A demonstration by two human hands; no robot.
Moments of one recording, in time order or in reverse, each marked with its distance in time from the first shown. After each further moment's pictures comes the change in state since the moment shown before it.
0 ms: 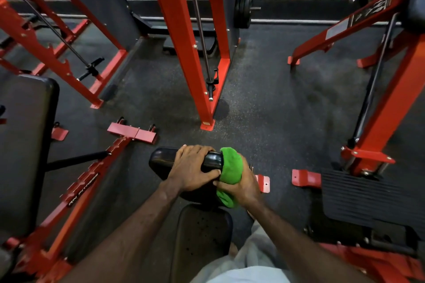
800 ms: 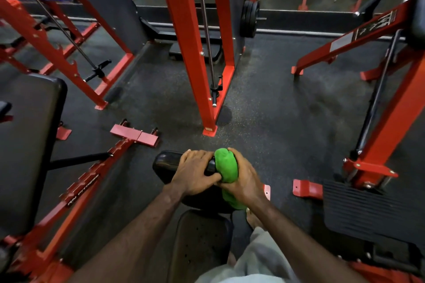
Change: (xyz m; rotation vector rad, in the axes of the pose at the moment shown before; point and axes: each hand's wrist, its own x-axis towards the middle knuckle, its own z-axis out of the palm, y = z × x) left_hand 0.000 0.002 -0.005 -0.029 -0.035 -0.013; right_hand 0.014 -0.037 -0.011 -0.180 -0.006 -0.164
